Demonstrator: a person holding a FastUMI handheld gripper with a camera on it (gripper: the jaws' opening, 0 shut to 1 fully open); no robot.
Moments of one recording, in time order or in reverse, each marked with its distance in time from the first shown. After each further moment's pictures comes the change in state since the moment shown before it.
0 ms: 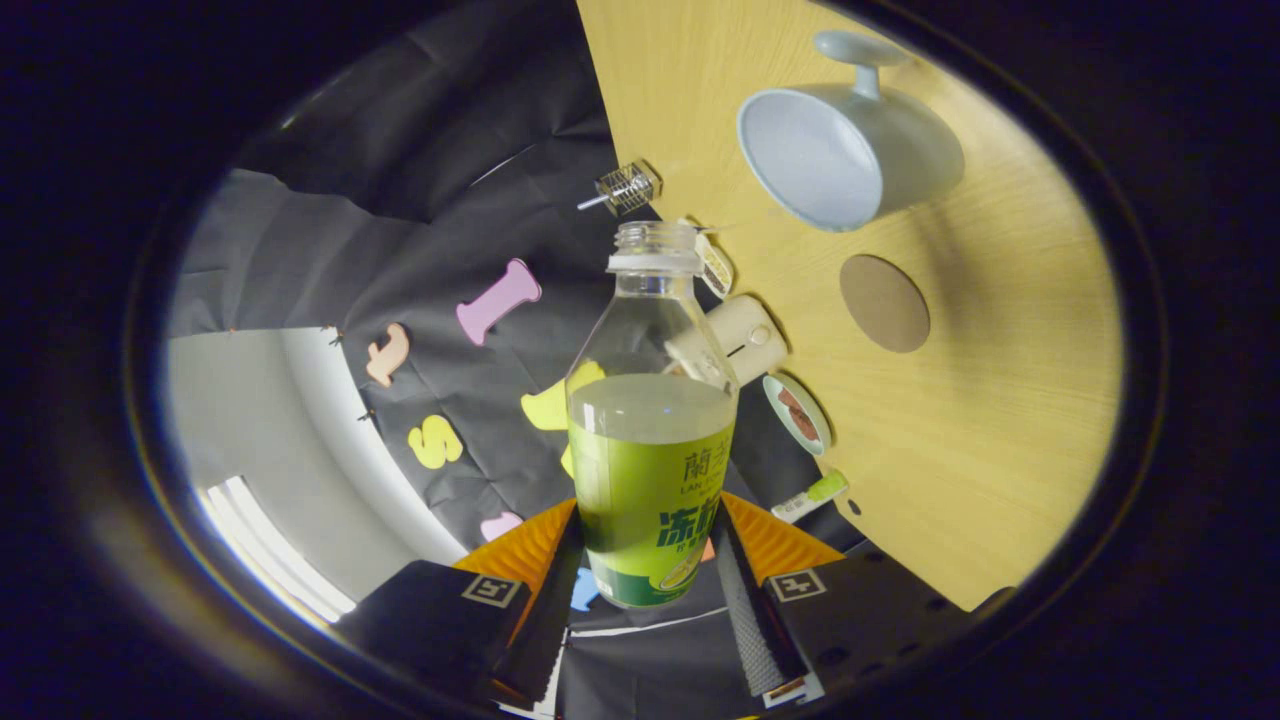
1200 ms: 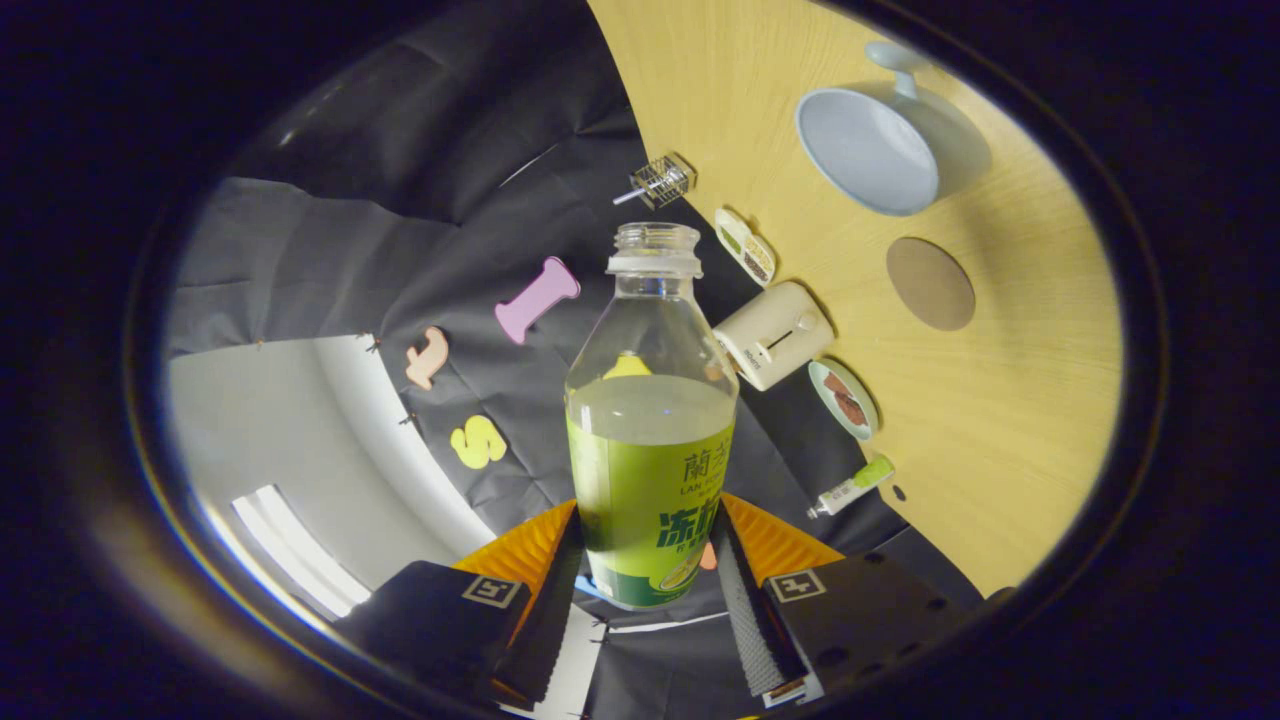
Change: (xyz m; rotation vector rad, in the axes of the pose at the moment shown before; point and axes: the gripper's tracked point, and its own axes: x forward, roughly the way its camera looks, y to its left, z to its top) arm -0.003 0.038 -0.009 0.020 0.028 0.114
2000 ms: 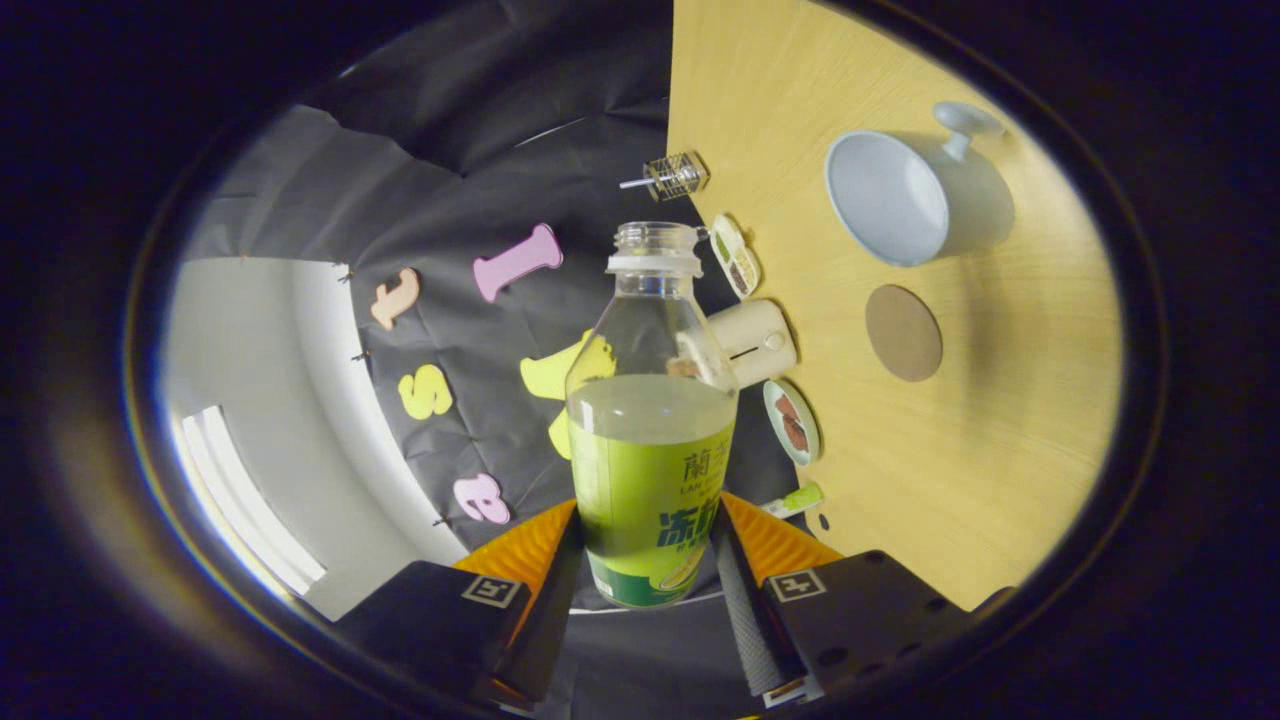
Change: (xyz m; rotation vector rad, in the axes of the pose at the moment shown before) arm -0.011 -0.037 -0.004 -0.223 0.048 -0.171
